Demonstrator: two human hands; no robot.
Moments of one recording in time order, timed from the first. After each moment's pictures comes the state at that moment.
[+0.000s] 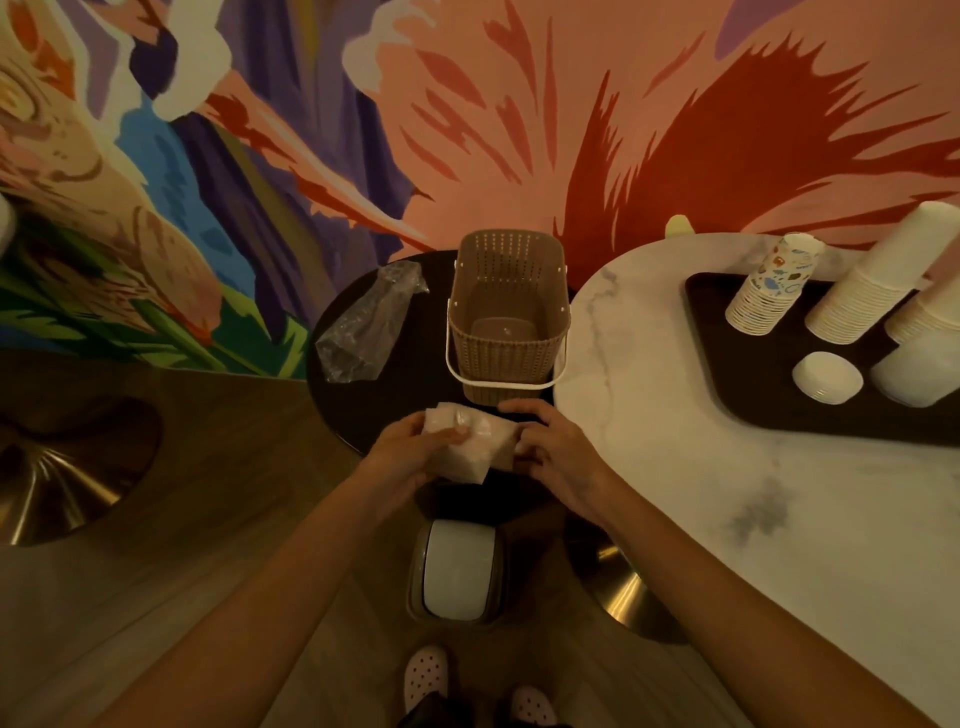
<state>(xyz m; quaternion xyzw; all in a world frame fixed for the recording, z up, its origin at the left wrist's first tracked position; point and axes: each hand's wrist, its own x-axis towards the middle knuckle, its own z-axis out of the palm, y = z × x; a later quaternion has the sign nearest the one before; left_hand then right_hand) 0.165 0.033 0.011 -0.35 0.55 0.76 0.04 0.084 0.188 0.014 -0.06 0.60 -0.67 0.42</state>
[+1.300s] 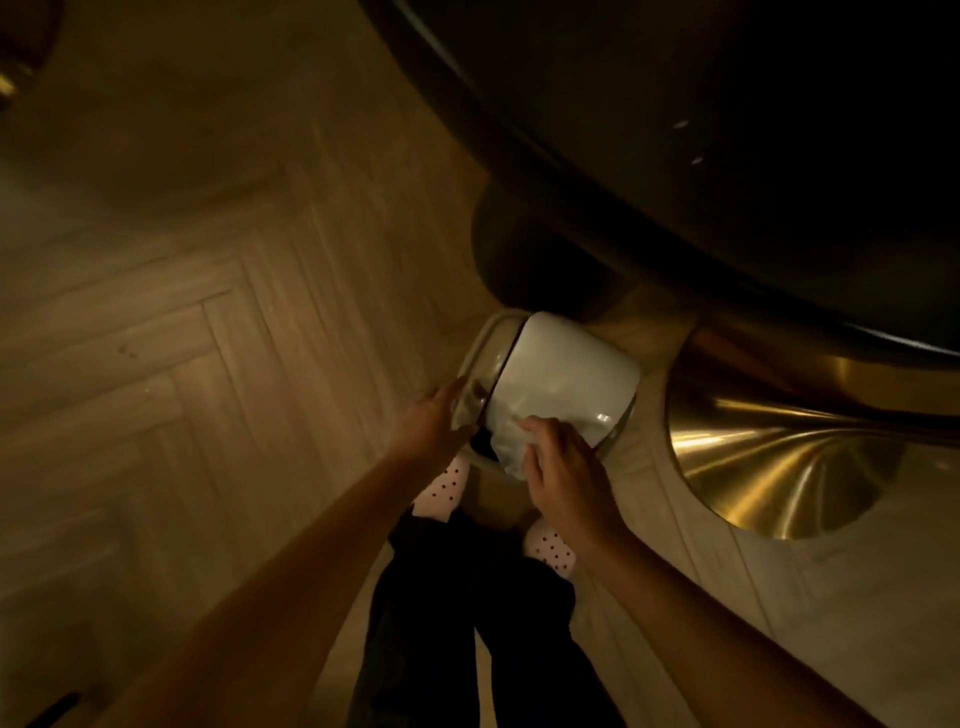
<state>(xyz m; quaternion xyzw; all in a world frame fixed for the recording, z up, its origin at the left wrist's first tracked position) 0.238 -0.029 -0.456 -0.42 0.73 0.48 0.24 0.160 0.123 -0.453 -0.42 0.86 -0.17 0.21</state>
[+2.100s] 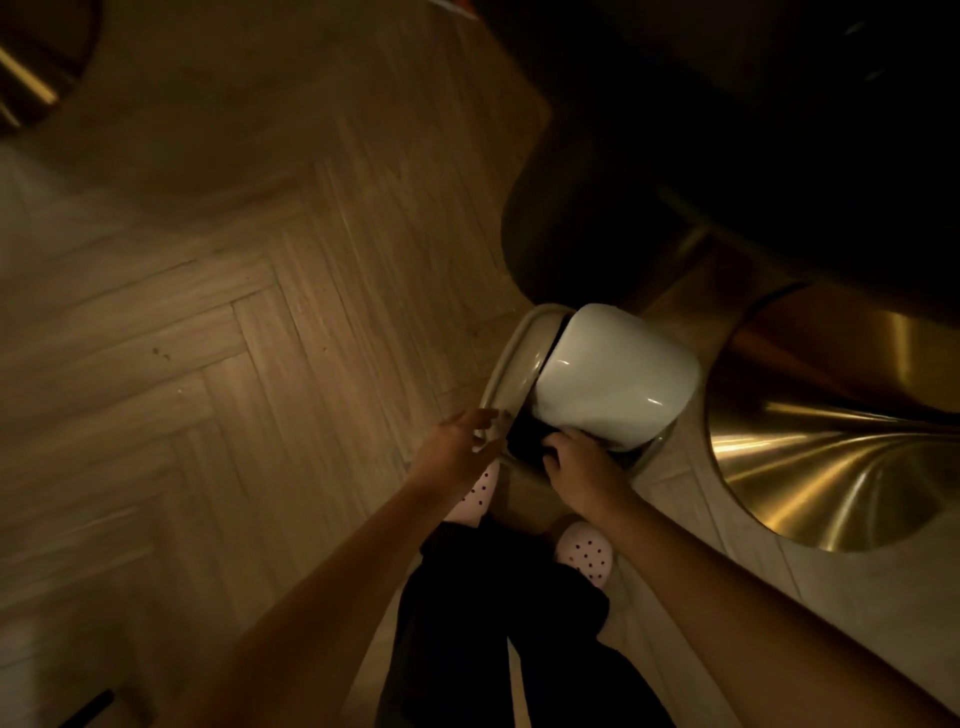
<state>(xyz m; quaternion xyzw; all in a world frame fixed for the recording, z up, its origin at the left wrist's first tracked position) 0.265 -0.019 -0.469 -0.40 0.75 0.49 0.17 0.160 0.106 -0.498 -0.31 0.84 -0.04 0.44</state>
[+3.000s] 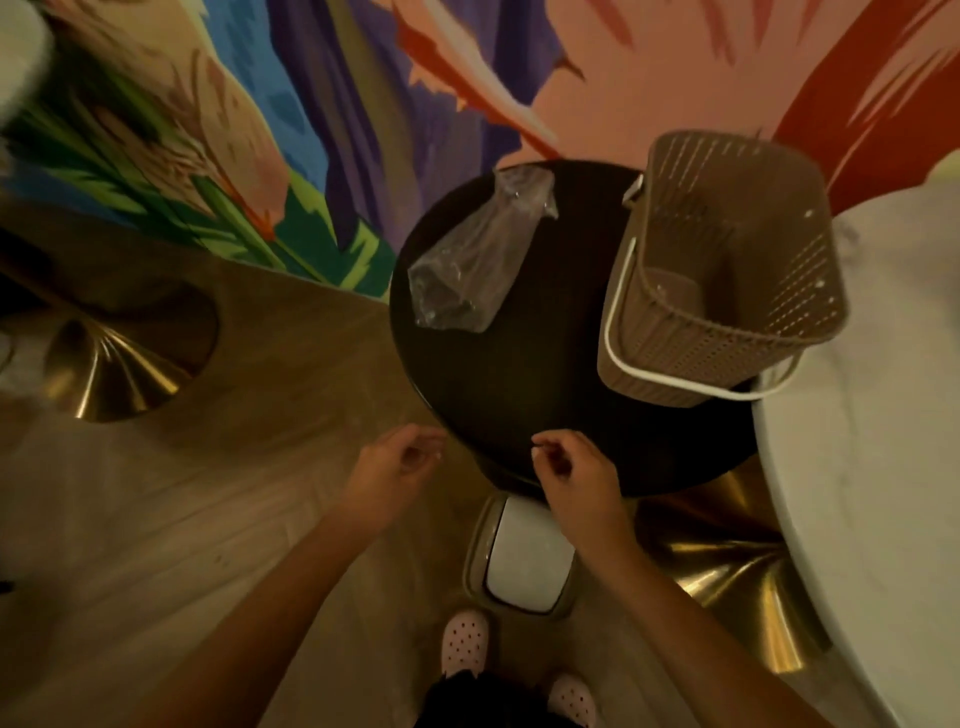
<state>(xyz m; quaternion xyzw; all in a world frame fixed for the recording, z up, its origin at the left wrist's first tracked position) 0.212 -0.114 -0.133 -0.30 0.84 0.44 -0.01 0.096 0.054 -0.132 -0.23 0.86 -0.40 0.21</state>
